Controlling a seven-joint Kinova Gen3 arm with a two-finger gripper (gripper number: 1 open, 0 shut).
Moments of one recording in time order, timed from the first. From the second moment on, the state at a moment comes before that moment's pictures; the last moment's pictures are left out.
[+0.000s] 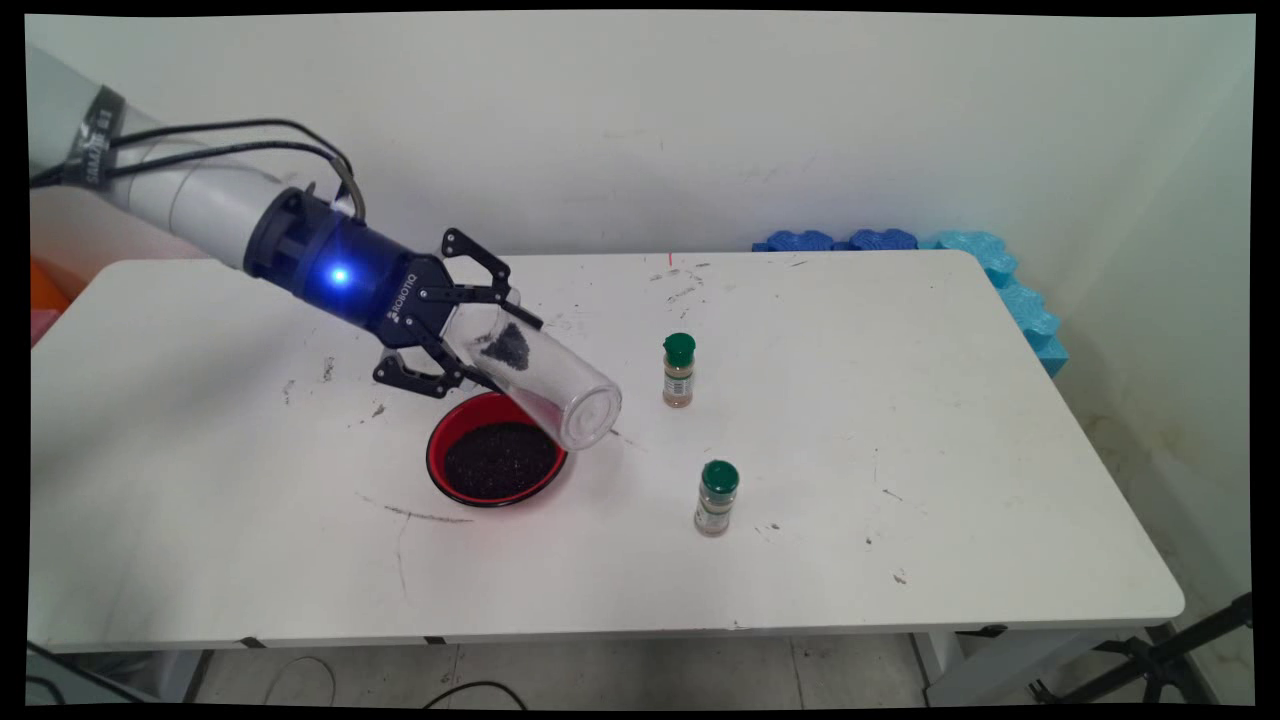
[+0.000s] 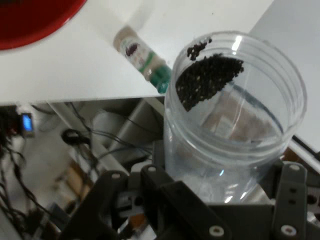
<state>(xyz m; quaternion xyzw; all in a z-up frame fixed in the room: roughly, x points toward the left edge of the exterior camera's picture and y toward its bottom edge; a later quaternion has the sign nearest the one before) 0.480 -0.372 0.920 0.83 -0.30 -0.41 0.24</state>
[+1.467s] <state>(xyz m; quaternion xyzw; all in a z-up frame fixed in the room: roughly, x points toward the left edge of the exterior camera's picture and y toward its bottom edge) 0.465 -0.401 0.995 0.57 -0.72 -0.16 0.36</state>
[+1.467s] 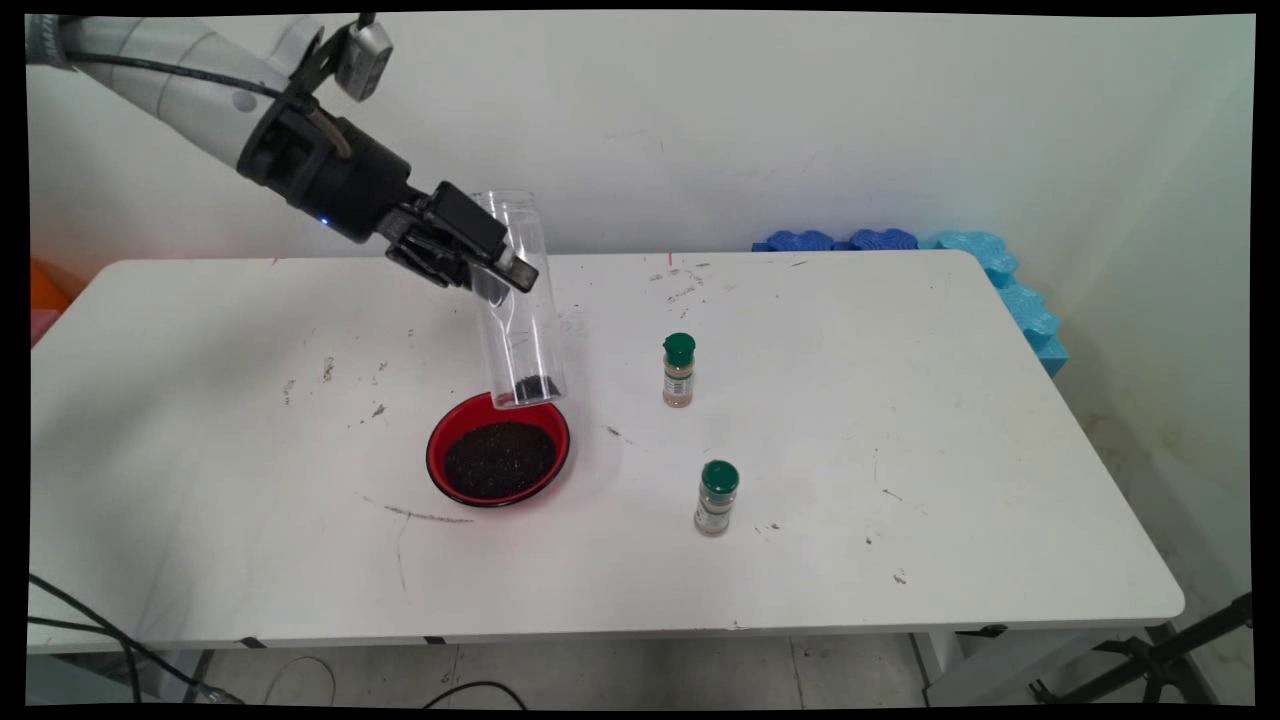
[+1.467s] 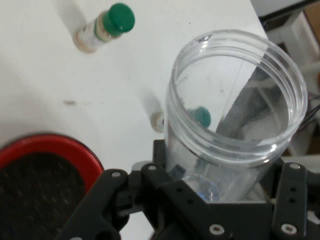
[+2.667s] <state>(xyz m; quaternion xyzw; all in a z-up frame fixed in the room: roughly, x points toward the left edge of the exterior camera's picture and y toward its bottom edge) 0.405 -0.383 1.020 0.30 -0.87 0.07 0.40</state>
